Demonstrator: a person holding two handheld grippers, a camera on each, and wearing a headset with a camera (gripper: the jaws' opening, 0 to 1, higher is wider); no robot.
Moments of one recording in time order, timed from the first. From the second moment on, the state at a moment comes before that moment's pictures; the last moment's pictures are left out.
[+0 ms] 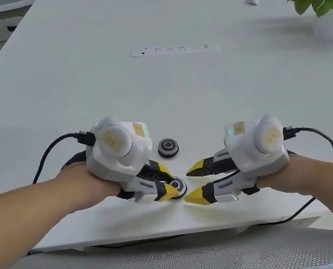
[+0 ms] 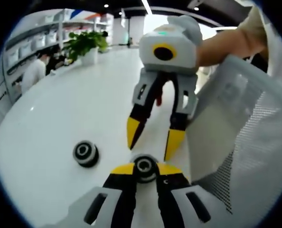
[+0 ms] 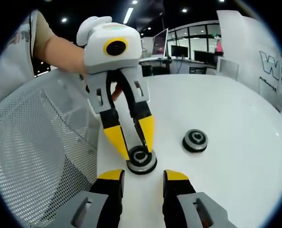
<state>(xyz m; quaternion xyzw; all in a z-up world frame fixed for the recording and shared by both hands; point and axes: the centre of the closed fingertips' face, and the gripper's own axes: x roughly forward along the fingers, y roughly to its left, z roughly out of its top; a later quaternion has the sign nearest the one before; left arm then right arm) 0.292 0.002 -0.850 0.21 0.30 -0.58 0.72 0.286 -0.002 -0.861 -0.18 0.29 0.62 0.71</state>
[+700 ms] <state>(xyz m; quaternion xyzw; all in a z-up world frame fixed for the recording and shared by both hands) 0.293 0.003 -0.850 0.23 0.27 -0.58 0.74 0.283 0.006 -0.864 -0.15 0.29 0.63 0.71</state>
